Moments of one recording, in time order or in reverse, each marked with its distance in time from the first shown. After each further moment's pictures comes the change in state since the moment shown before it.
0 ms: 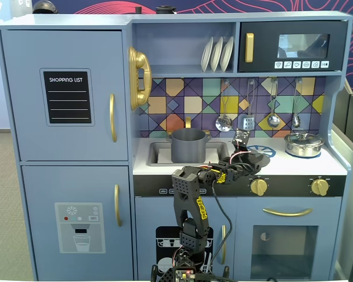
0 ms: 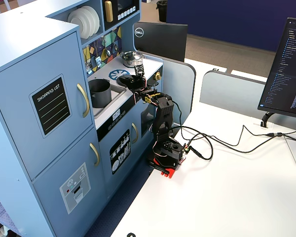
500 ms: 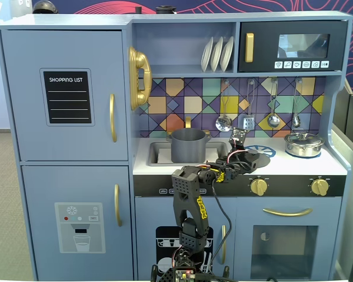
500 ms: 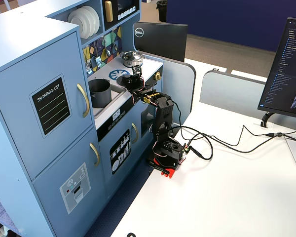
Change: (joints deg) arm -2.5 -0.2 -0.6 0.5 0.0
